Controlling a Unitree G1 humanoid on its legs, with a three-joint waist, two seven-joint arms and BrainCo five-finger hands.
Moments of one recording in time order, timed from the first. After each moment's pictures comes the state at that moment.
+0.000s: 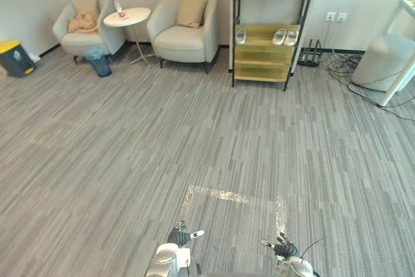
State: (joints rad) left arm -0.03 -0.05 0.01 1.07 -0.04 -0.13 0.01; right arm 0.02 -0.04 -0.21 1.08 0.22 -0.14 -0.01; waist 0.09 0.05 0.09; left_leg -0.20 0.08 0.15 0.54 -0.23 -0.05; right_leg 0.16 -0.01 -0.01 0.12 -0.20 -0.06
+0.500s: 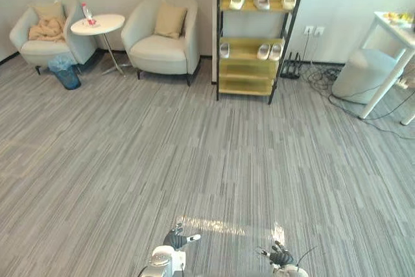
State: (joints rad) left arm -0.02 -0.02 -0.03 1.08 -0.04 -0.12 0.00; right arm 0.07 -0.03 -0.19 1.08 0.16 -0.13 0.00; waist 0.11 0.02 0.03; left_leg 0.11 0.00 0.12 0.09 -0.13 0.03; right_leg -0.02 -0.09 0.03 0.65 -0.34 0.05
